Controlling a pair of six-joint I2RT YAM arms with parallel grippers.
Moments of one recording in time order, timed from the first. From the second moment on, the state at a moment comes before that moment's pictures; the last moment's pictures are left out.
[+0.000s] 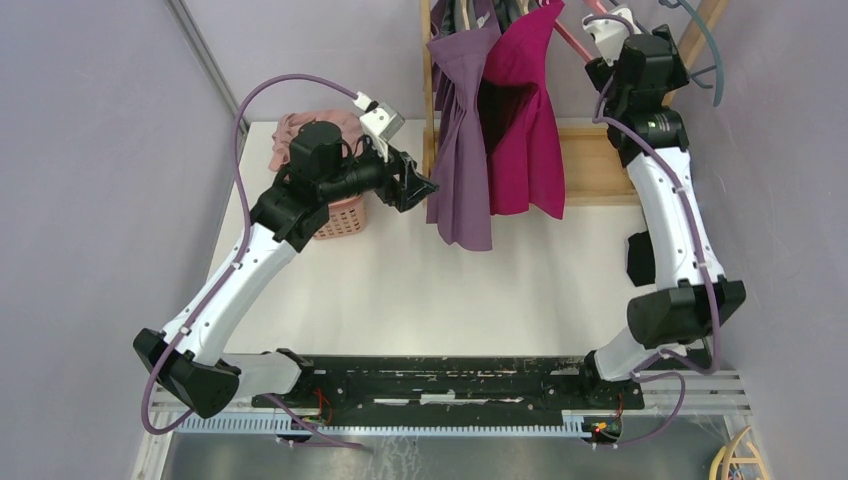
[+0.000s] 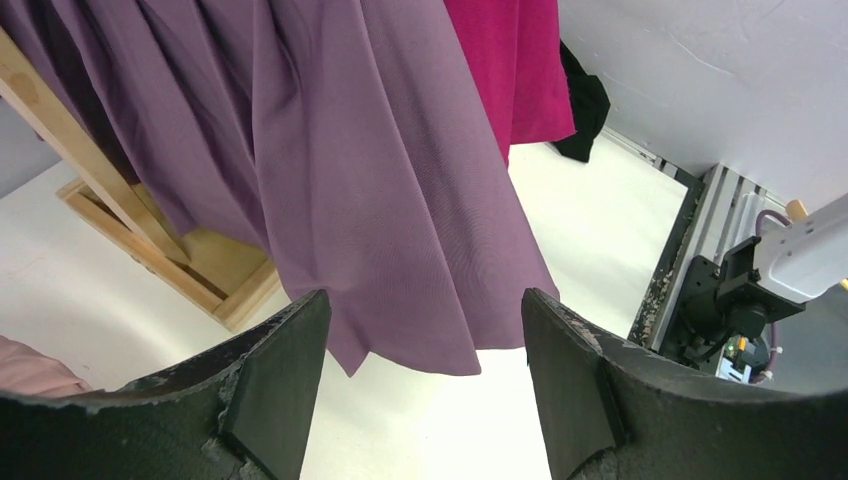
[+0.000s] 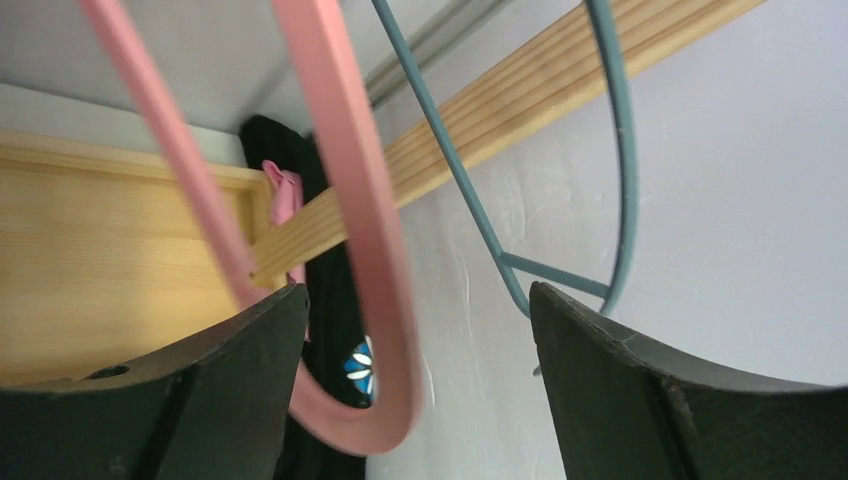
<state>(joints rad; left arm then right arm) -0.54 1.26 1.40 -0.37 0.48 -0.04 0.10 1.64 1.89 -0.43 0.59 -0.68</state>
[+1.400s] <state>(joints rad) -0.54 1.28 1.48 -0.55 0.10 -0.04 0.26 1.75 2.29 -0.64 0.02 0.21</state>
